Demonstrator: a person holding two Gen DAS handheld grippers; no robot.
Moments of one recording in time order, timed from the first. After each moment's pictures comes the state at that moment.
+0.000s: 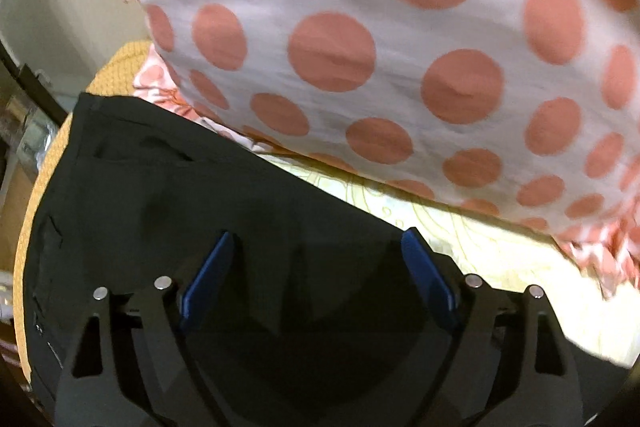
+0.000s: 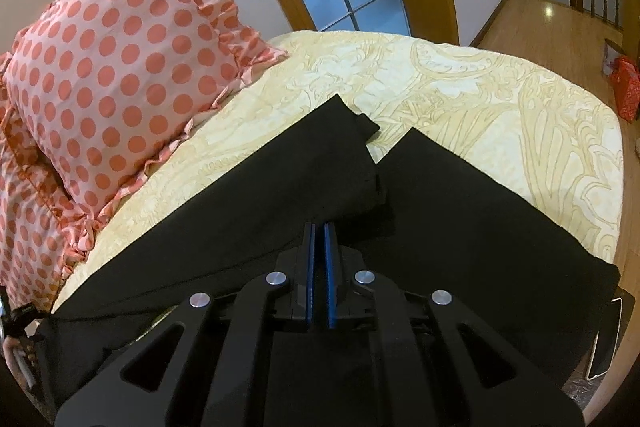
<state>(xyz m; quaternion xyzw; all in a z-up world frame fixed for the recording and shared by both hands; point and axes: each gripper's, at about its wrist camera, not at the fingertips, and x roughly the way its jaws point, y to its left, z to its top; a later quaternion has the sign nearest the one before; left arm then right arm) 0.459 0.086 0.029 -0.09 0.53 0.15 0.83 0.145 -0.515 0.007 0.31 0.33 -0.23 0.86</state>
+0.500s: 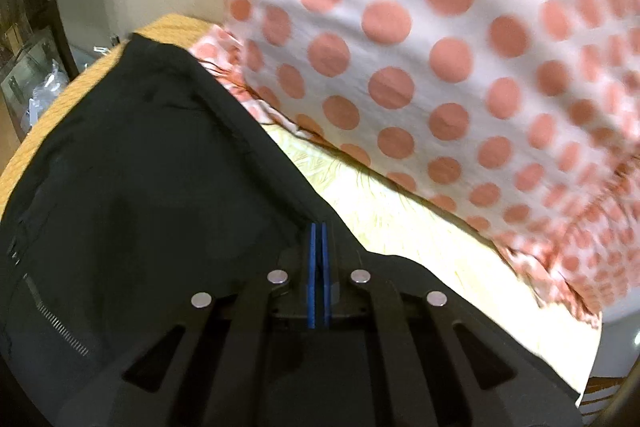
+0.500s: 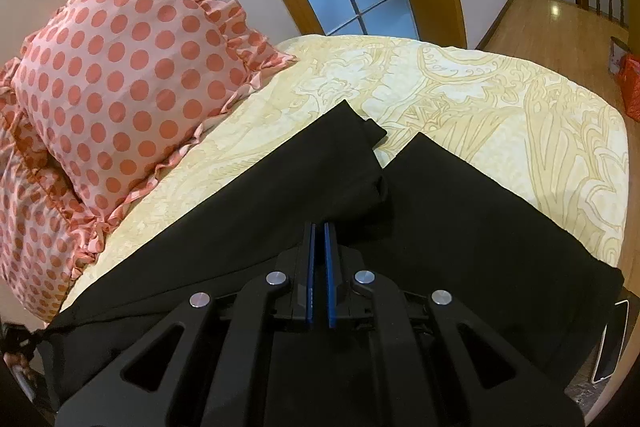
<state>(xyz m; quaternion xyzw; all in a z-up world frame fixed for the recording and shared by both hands) 0.353 0.125 0.070 -0.21 0.45 0.12 0.86 0.140 -0.515 0.010 0.32 0.31 -0.21 0.87</state>
